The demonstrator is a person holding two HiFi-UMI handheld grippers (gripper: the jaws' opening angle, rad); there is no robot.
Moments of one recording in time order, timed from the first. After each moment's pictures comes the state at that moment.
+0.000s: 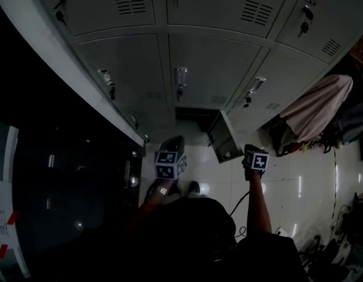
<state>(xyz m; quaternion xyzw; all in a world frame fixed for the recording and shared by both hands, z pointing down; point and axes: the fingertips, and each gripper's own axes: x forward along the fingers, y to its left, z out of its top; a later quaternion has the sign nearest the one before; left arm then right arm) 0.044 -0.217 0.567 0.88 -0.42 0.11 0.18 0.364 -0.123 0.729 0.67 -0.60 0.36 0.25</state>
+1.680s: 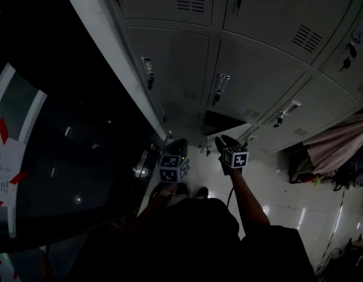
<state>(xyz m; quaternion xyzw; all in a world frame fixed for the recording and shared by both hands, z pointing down) -0.055 -0.218 0.564 0.82 -0.54 0.10 0.18 0.097 -0.254 0.710 0.45 -0.83 0.29 0.16</state>
